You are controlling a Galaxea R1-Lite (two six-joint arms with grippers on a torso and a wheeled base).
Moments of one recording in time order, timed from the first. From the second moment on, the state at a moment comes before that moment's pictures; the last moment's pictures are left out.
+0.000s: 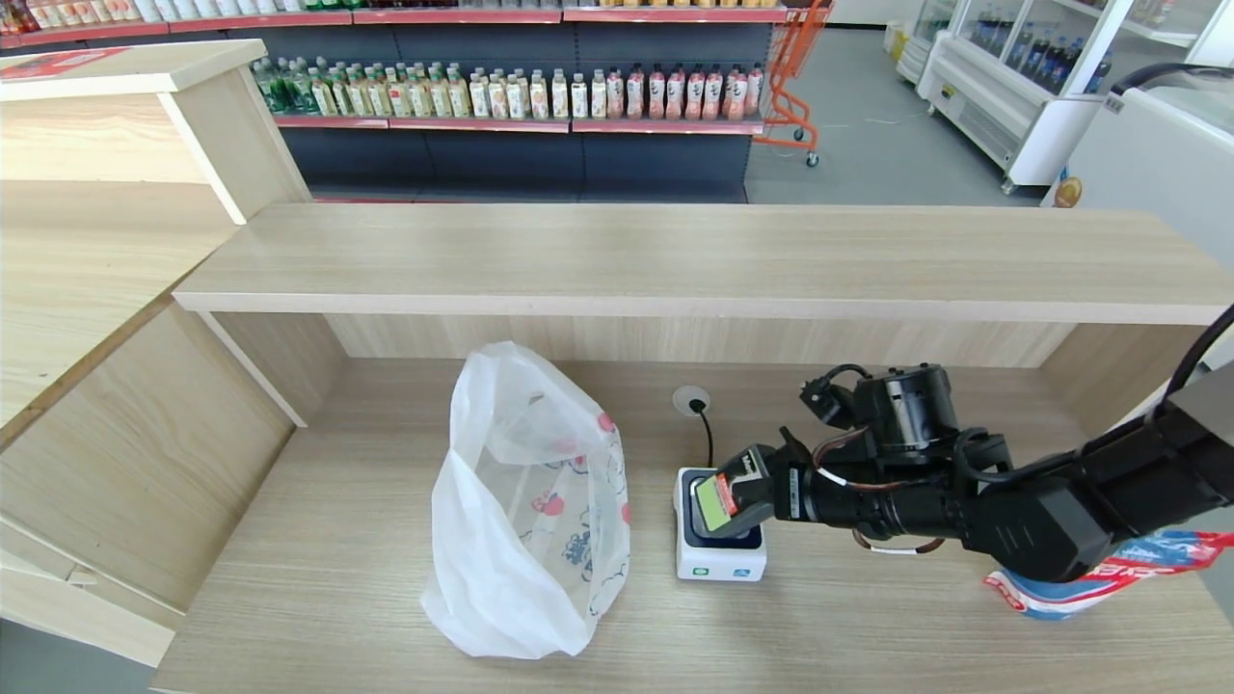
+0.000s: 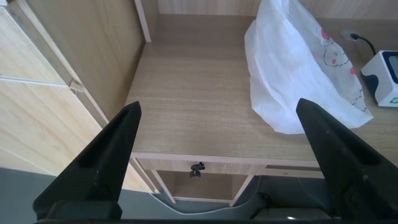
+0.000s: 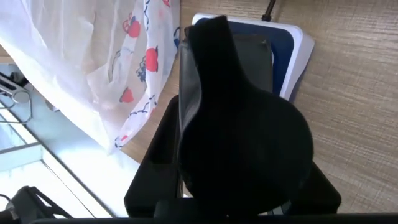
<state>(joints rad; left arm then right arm) 0.00 0.00 0.00 0.00 0.01 0.01 0.43 1.95 -0.82 -0.52 0.27 0.36</state>
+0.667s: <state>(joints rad) 0.00 0.00 0.00 0.00 0.01 0.01 0.44 1.61 -0.72 -0.47 0.33 0.42</state>
